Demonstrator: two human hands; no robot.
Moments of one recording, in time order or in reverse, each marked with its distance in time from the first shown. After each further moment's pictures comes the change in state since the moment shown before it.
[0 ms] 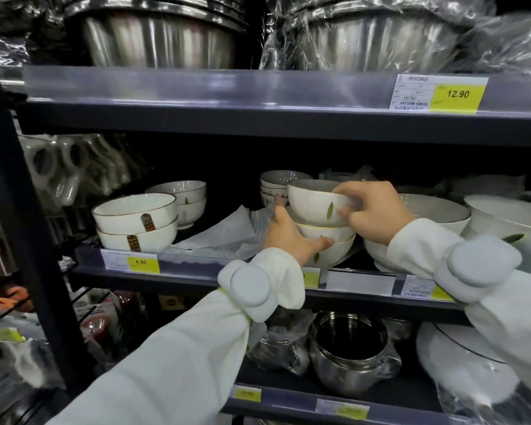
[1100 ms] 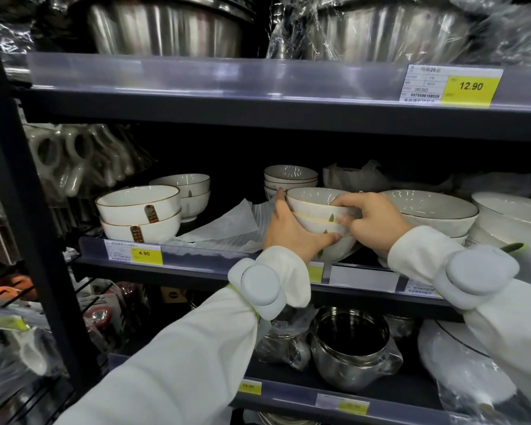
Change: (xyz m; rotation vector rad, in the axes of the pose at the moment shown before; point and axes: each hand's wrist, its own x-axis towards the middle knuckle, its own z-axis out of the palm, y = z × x) left_hand 0.001 -0.005 0.006 -0.004 0.114 0.032; right_hand -0.004 0.016 0.021 0.104 -0.123 -0.004
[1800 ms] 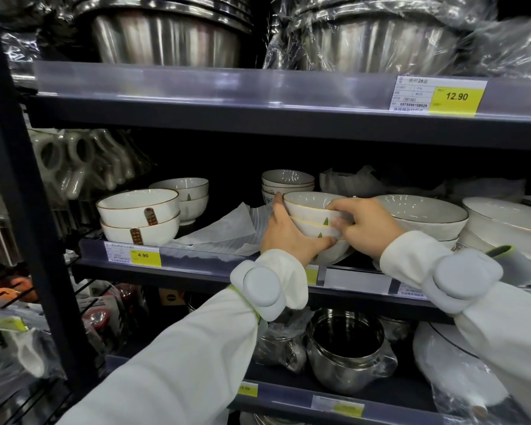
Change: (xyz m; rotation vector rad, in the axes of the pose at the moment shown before) left_hand -0.004 0.004 0.000 0.023 0.001 -0.005; right_hand -0.005 -0.006 -0.005 -0.157 -0.023 -0.026
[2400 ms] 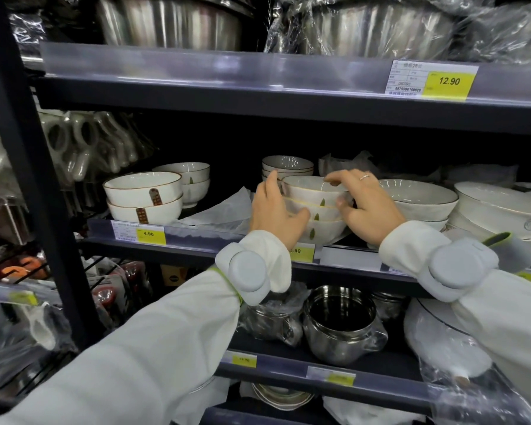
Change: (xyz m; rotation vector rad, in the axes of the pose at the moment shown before) left_hand -0.019 0.005 -0.026 0.053 0.083 0.133; right_hand -0.022 -0.008 -0.006 0.012 0.107 -0.072
